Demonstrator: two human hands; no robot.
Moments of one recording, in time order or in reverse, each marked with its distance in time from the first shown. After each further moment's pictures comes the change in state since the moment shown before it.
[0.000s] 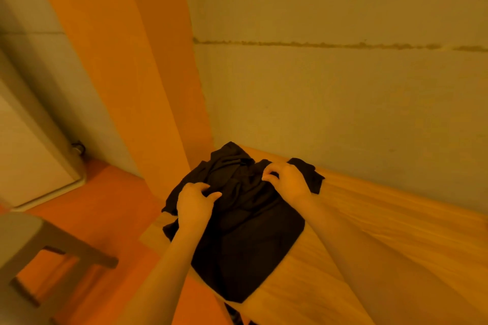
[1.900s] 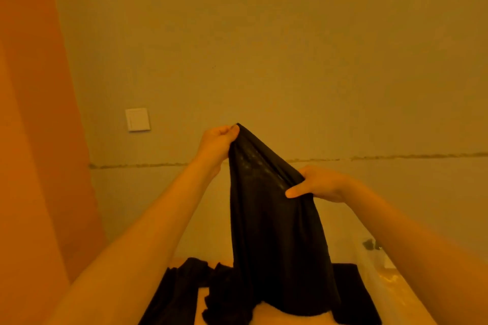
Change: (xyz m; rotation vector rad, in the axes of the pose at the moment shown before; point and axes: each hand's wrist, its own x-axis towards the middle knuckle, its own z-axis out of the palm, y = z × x) left_hand -0.117 0.410 -0.080 -0.969 -0.520 0.546; right_hand -0.188 -0.038 -0.387 0.275 -0.082 0.229
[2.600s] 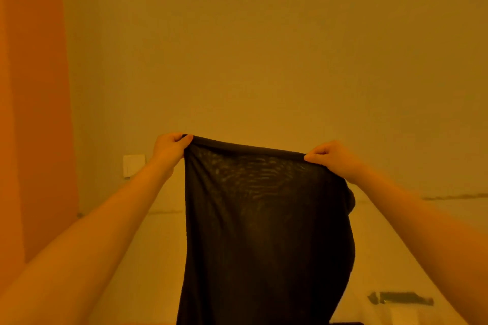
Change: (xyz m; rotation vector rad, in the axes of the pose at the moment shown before) left_hand 0.061 0.077 -0.085 0.192 0.188 0.230; right_hand -0.022 -0.081 -0.082 -0.244 0.718 -0.210
